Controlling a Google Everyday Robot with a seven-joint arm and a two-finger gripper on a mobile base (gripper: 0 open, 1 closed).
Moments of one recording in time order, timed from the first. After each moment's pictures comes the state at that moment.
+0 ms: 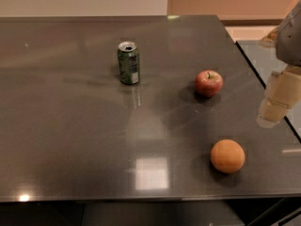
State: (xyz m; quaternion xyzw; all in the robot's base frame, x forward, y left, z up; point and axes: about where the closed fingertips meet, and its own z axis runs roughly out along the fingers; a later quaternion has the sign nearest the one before) arm 0.438 -0.217 0.976 -0.60 0.78 -0.03 0.16
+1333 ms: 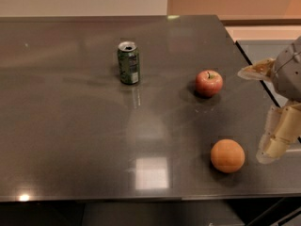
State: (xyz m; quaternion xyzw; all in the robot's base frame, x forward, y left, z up) arm 0.394 -0.187 0.941 -0.66 0.72 0.08 0.19
